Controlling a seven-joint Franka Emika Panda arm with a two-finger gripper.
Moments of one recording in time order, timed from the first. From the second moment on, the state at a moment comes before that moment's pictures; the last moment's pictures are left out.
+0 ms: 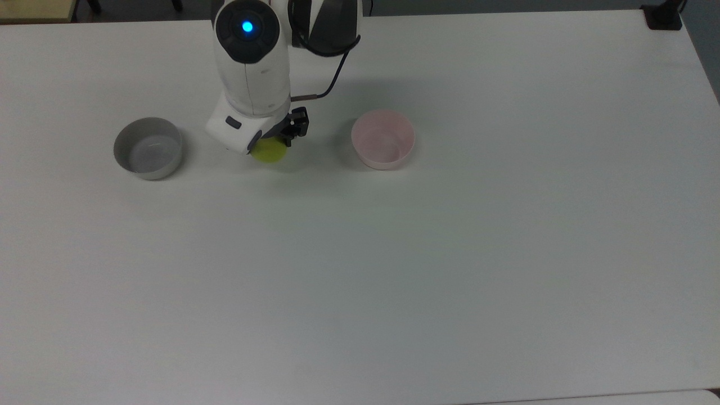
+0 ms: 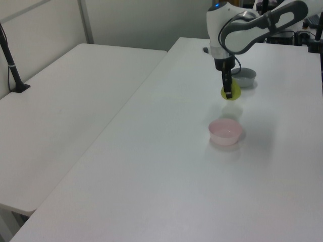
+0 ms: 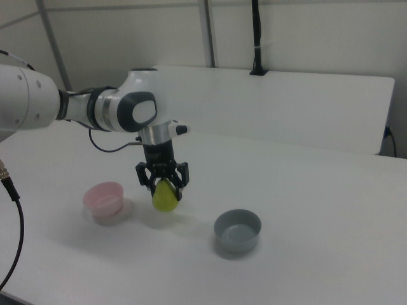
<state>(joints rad) 0.20 0.34 -0.26 -1.78 -0.04 1.96 -0.31</state>
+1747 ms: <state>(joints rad) 0.17 0.17 -0.27 -1.62 -0.04 1.76 -0.20</state>
